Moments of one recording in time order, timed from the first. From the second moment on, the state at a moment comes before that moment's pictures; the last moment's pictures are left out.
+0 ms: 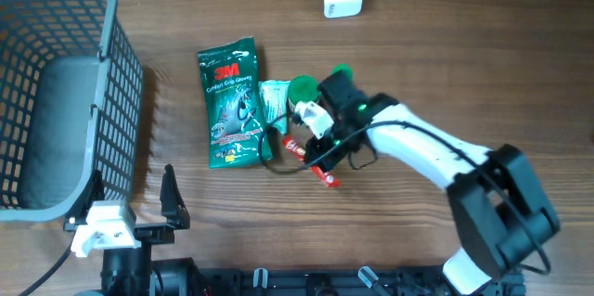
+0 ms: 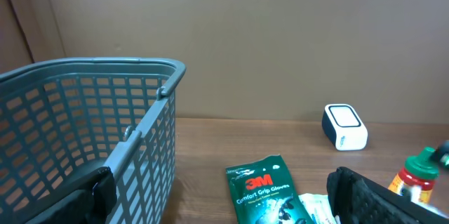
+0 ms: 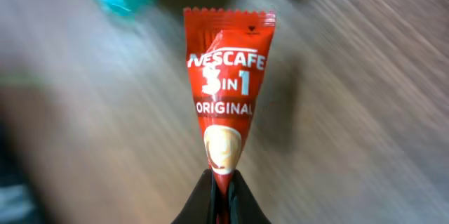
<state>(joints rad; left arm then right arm) 0.06 0.01 0.69 -0.67 0.01 -0.01 0.59 1.79 1.08 -0.64 -0.54 -0.11</state>
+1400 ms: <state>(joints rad) 0.06 0.01 0.69 -0.67 0.01 -0.01 0.44 1.72 1.10 -1.17 -1.56 0.37</state>
